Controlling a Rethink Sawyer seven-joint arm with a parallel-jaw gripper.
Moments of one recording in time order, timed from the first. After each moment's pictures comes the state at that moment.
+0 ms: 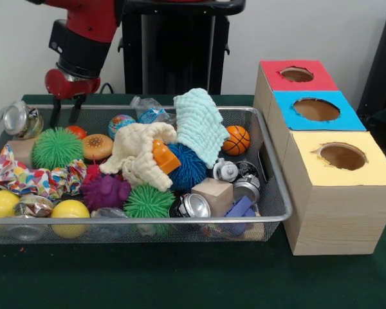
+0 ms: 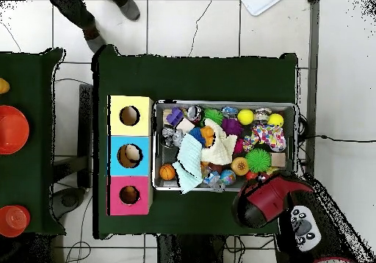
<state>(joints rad) -0.53 -0.58 0.05 1.75 -1.31 0.30 1.46</state>
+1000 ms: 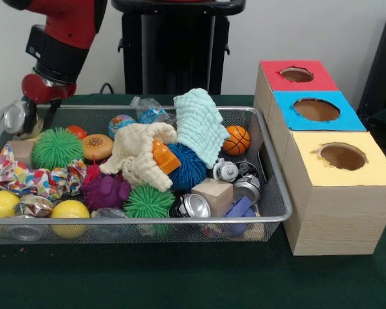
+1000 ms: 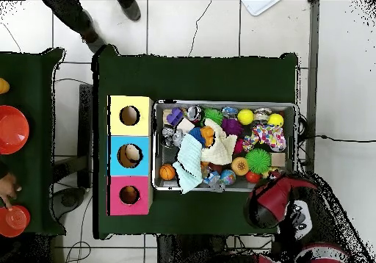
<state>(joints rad) -0.45 -0.47 -0.11 1.64 -1.38 0.18 1.46</state>
